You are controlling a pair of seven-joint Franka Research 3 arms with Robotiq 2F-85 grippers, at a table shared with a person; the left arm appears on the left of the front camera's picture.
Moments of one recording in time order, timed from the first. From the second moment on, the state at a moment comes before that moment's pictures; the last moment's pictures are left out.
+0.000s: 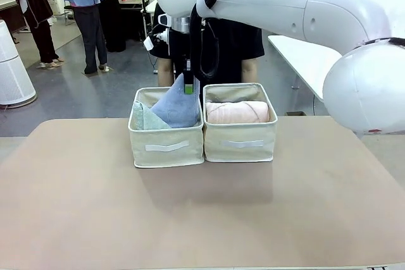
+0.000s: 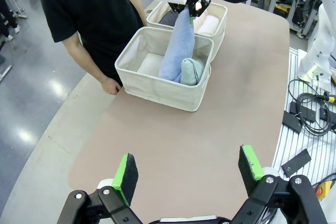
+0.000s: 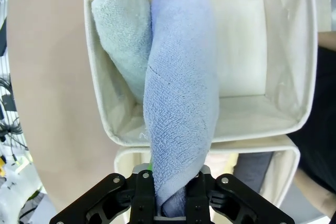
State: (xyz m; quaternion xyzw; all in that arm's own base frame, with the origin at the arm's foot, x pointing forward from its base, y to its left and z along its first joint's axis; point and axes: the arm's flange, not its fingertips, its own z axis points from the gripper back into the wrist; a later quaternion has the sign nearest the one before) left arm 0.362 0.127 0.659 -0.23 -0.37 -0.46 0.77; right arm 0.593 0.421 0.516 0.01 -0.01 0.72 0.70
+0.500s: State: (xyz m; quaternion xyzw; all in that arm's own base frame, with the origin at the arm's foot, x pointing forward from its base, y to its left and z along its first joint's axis) left arm 0.362 0.127 0.659 -0.23 -0.37 -0.46 0.77; right arm 0.592 0.430 0.508 0.01 -0.02 0.70 0.71
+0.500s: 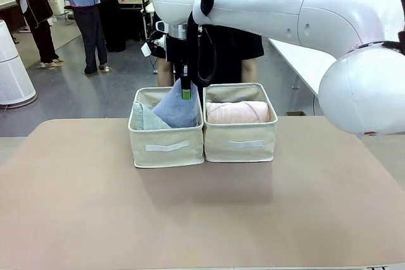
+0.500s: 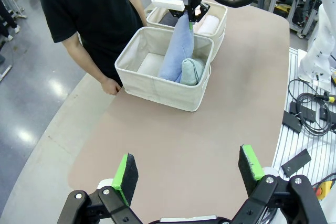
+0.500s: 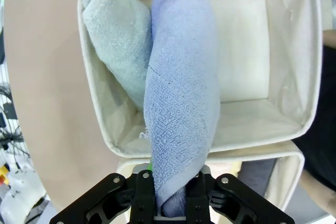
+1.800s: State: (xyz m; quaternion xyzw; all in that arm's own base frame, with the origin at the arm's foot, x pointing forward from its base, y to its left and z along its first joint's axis) left arm 0.362 0.127 0.659 -0.23 -0.37 -0.46 0.77; right arm 0.600 0.433 0.473 0.02 0.00 0.71 0.71
